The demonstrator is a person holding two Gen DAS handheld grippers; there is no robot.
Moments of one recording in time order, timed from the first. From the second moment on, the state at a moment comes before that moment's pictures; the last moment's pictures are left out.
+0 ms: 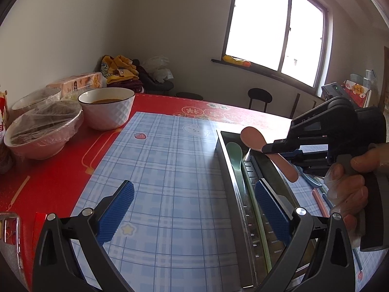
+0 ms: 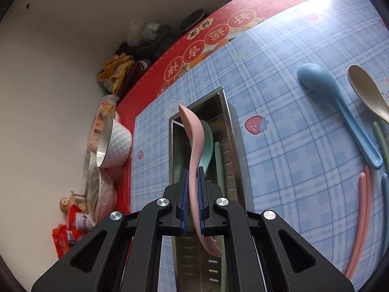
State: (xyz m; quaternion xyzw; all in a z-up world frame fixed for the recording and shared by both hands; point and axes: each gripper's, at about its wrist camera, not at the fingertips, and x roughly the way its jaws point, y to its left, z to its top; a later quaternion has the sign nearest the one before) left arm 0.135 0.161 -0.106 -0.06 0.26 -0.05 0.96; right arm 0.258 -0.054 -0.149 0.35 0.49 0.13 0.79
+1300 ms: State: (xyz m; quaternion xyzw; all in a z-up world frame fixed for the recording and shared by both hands) left arm 0.140 0.162 -0.109 -0.07 0.27 -0.04 0.96; right arm 0.201 -0.133 -0.144 0.26 0.40 0.15 0.87
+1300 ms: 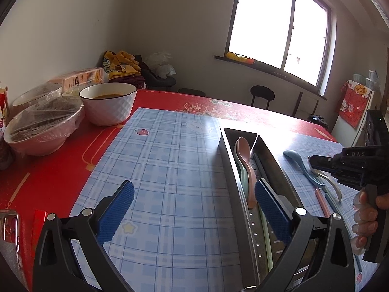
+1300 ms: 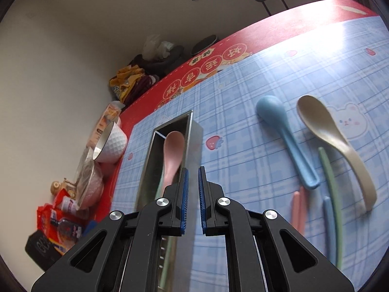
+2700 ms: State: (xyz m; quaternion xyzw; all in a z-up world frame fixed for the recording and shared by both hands) left arm 0.136 -0.077 -0.149 0.10 0.43 -0.17 0.88; right arm 0.129 -0.271 -0.156 0.14 0.34 0.13 0.92
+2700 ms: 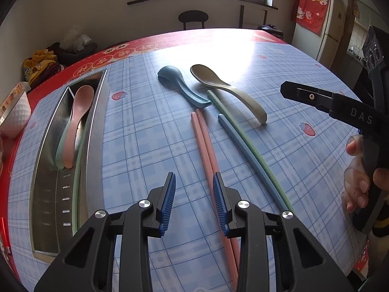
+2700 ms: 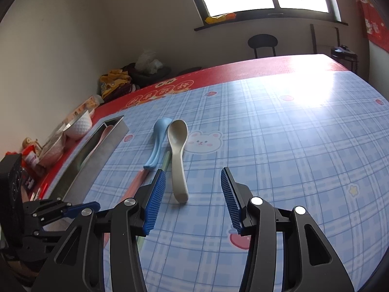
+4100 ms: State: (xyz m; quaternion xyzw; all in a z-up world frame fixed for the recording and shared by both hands) left arm 0.123 -0.082 -0.157 0.11 0.41 -0.18 0.89; right arm 0.132 -0.279 -0.158 0.16 0.35 0.14 0.91
